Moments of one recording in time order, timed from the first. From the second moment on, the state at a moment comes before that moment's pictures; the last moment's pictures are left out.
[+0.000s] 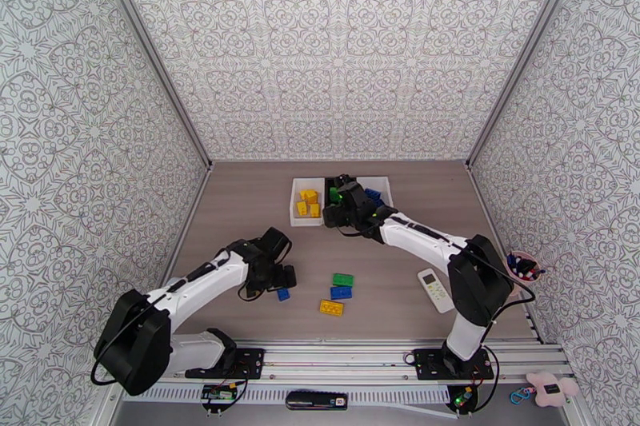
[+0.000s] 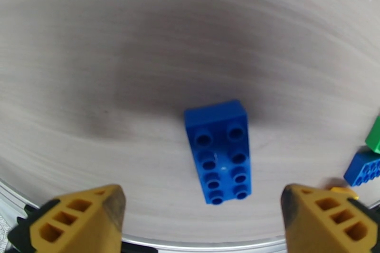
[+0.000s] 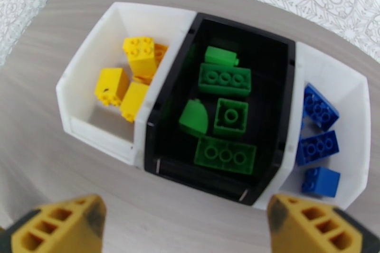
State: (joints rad) left arm -0.54 1.33 0.77 -0.88 0.02 -0.76; right arm 0.70 1.77 1.31 -0.27 0.22 0.29
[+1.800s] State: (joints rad) left arm -0.55 1.54 1.13 -0.70 0.03 -0.53; right arm 0.64 1.47 1.06 -0.30 0.25 0.40
